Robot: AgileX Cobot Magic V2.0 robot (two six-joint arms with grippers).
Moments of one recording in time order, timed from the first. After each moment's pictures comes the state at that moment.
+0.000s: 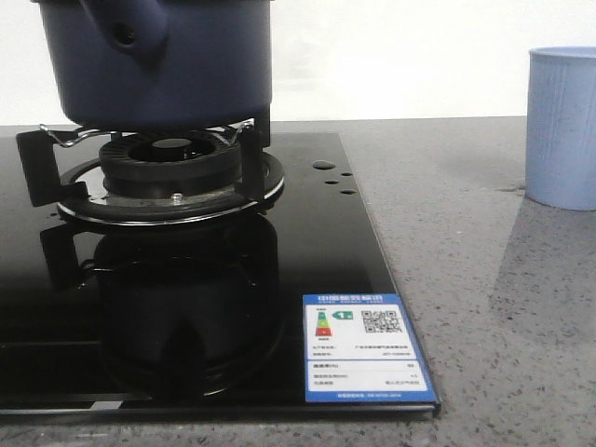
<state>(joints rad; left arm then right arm) -0.29 0.00 -0.24 -1.56 0.18 1.50 0.10 -0.01 -0.45 -0.15 0.30 0.09</state>
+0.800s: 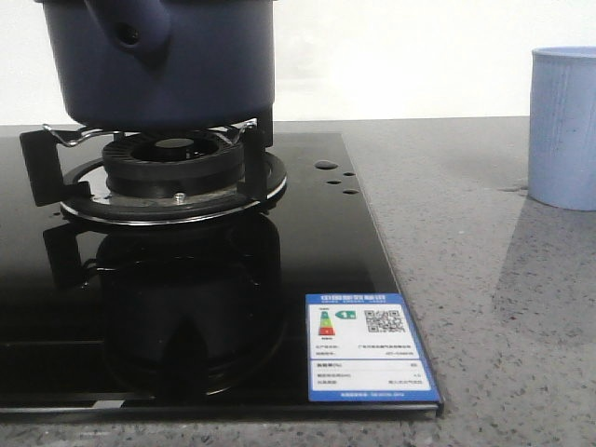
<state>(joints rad) -0.16 0.00 -0.17 -0.65 -0.05 1.47 0.10 -0.01 -0.45 -0.15 0.30 0.09</state>
